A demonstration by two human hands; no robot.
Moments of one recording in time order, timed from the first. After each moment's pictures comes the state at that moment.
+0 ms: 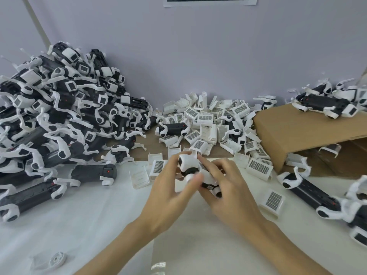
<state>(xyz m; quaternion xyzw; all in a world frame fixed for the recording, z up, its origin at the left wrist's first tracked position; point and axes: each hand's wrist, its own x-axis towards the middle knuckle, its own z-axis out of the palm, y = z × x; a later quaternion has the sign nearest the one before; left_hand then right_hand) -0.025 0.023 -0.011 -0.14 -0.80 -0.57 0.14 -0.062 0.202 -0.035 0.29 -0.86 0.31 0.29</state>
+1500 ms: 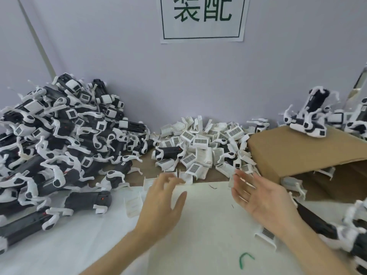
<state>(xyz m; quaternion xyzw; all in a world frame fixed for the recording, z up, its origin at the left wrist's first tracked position) -0.082 0.007 -0.035 -0.13 -0.91 -0.30 0.25 -0.113 0.288 -0.011 -0.01 -0.36 0.92 -0.15</state>
